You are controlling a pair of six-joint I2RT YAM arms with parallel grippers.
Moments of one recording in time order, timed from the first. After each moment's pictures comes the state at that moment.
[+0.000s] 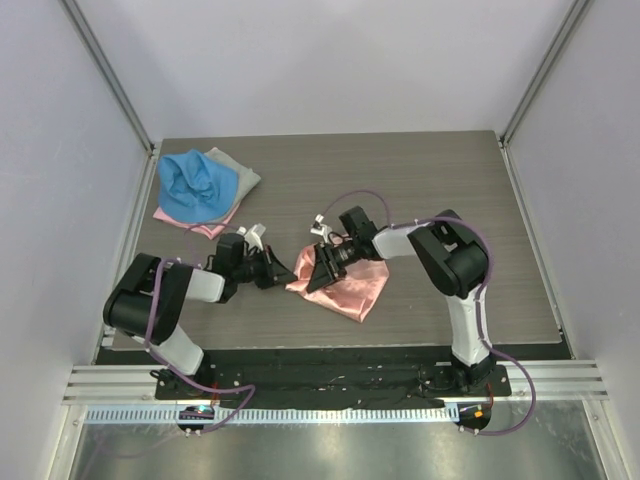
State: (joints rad) left arm -0.29 1.63 0.42 0.55 0.64 -0.73; right arm 0.59 2.10 1.09 0.06 -1.07 0.34
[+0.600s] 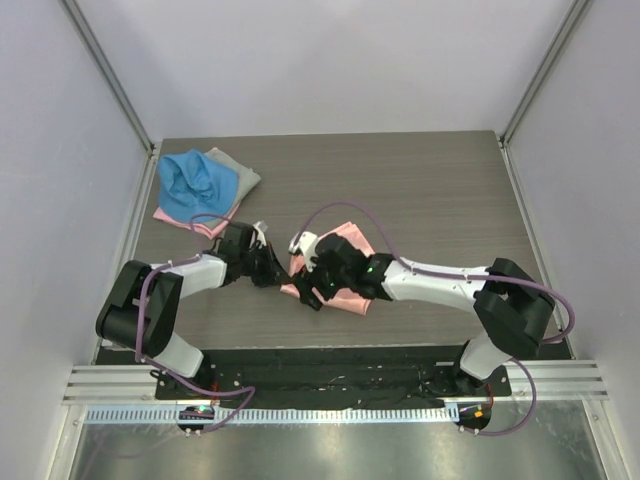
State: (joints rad) left arm -0.34 1.54 0.62 0.00 0.47 -0.69; right arm 0.94 1.59 0.96 -0.12 -0.14 0.07
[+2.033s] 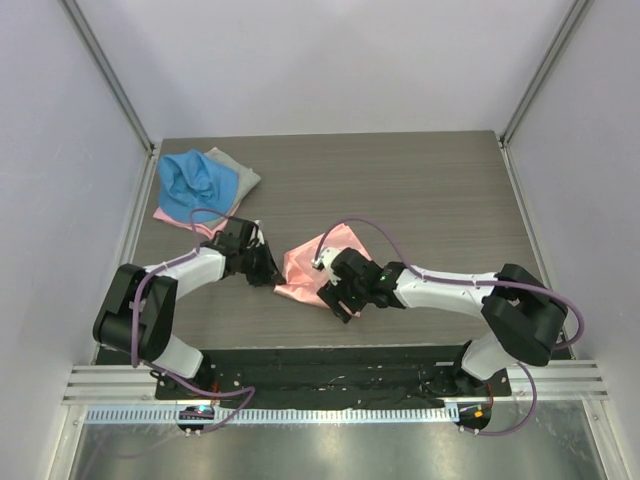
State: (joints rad) left arm -0.34 1.52 0.71 -0.25 0.38 -0.65; right arm 0.95 1.51 0.80 -0.28 0.04 0.06
